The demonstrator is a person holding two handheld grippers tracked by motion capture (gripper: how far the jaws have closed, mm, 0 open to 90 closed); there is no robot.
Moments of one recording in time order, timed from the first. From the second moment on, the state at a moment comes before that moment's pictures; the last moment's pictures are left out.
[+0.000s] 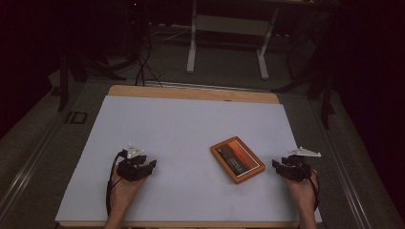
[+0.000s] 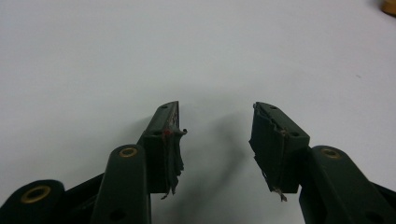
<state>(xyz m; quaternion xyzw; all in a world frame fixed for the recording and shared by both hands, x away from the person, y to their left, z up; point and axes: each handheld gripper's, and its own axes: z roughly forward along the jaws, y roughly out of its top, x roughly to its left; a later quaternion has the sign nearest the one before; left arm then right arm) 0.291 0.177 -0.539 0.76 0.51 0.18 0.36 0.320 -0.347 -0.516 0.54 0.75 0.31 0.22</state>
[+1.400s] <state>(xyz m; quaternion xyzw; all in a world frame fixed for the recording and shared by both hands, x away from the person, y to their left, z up) 0.284 0.165 -0.531 0.79 0.45 0.15 0.39 0.295 -0.263 -0.487 0.43 0.79 0.40 0.15</state>
